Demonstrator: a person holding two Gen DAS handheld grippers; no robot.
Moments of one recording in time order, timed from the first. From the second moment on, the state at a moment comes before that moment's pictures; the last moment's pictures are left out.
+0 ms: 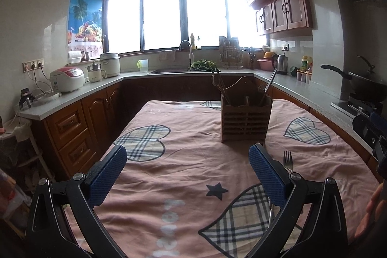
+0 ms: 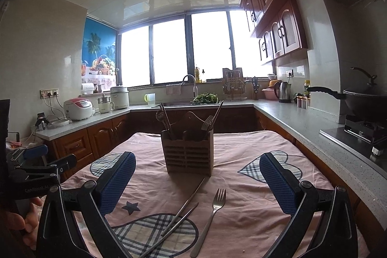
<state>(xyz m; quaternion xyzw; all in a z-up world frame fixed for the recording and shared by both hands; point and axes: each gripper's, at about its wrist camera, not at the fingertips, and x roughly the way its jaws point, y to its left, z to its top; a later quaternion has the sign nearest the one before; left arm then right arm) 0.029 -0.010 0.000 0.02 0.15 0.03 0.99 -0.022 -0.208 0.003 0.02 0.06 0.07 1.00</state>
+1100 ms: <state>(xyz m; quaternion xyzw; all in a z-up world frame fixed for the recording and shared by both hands) 0.026 -0.007 -0.028 0.01 0.15 0.03 0.99 -0.019 -0.206 -0.028 0.04 0.07 0.07 0.99</state>
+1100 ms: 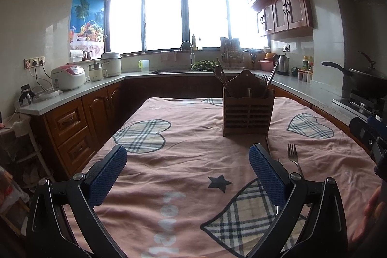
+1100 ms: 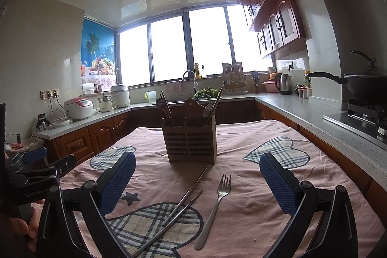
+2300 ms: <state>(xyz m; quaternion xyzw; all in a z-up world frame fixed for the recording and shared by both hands) 0.025 -0.008 -0.027 0.02 0.15 0.03 0.99 -0.019 -0.203 -0.028 0.04 0.07 0.08 0.99</state>
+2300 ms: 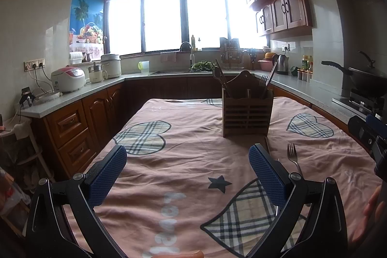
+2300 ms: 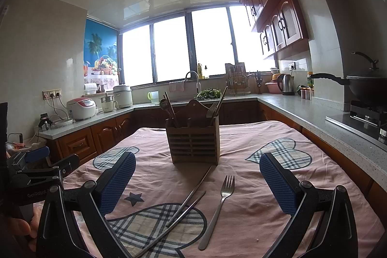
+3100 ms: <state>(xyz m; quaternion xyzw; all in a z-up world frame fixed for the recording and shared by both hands) 0.023 -0.011 -0.026 0.03 0.14 0.03 0.99 -0.019 -0.201 -0.026 0.04 0.07 0.08 0.99</state>
